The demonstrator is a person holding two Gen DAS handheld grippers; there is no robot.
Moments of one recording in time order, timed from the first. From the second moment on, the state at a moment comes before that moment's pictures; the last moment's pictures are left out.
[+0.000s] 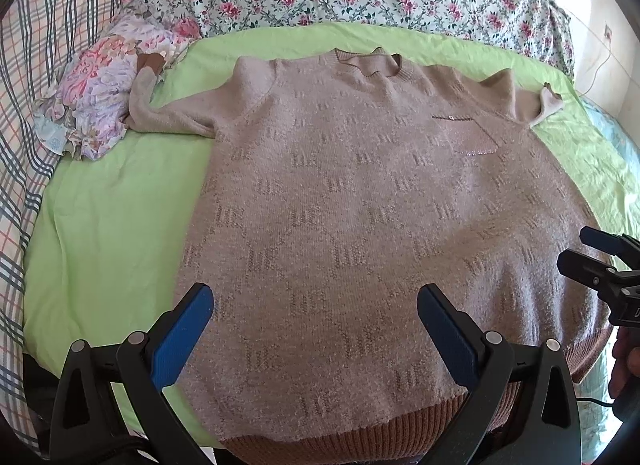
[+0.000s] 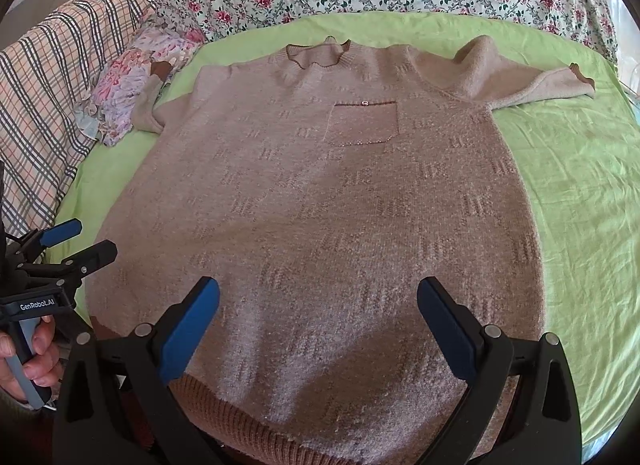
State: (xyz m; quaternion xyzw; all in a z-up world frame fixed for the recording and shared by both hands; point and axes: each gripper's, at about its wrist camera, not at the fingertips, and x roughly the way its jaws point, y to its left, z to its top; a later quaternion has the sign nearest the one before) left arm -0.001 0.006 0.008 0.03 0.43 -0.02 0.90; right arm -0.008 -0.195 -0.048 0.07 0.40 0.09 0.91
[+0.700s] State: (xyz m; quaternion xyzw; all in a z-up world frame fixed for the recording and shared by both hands) left arm 0.003 0.012 0.009 0.02 0.44 -0.02 0.90; right arm -0.005 -0.185 -0.043 0.06 0.42 0.08 0.90
